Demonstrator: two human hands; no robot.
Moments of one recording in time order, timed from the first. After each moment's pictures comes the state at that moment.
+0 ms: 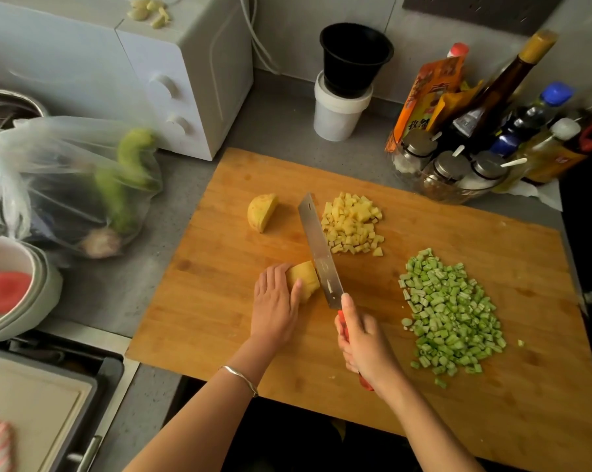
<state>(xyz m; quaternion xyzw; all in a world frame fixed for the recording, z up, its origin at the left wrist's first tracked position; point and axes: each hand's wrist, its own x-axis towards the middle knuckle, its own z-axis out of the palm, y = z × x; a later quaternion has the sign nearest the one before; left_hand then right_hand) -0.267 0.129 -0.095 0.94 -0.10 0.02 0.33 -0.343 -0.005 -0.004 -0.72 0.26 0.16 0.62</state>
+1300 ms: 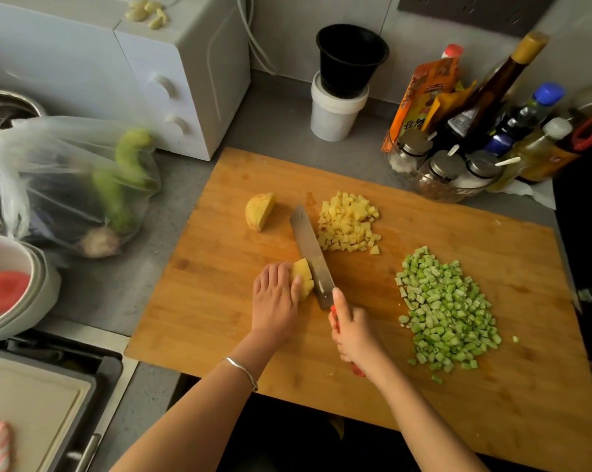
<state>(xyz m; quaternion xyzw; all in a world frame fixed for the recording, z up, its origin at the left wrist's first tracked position) -0.266 0.125 -0.094 0.95 -0.10 -0.02 0.30 -0.328 -0.004 -0.027 -0.75 0.31 0.20 0.55</state>
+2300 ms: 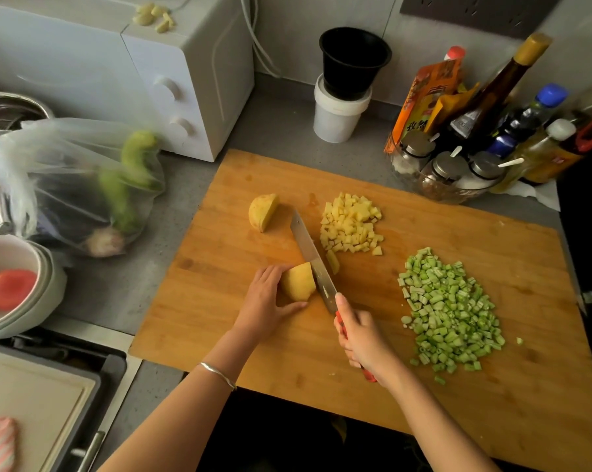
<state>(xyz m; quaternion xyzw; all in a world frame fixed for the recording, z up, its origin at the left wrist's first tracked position) -0.252 0.159 -0.098 0.89 -0.21 -0.01 0.41 -0.336 -0.013 -0.014 -0.73 0.28 0.23 0.58</state>
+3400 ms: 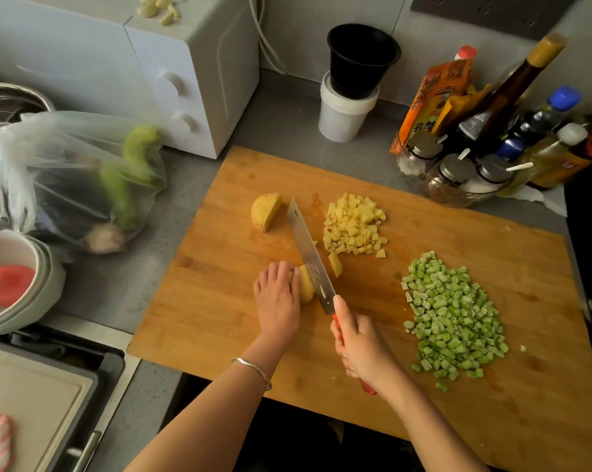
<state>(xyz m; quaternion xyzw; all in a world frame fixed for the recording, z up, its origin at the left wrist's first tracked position) -0.264 0.116 -0.098 0.92 -0.01 0.05 0.38 -0.337 -0.001 0.006 -0.77 0.24 0.23 0.55</state>
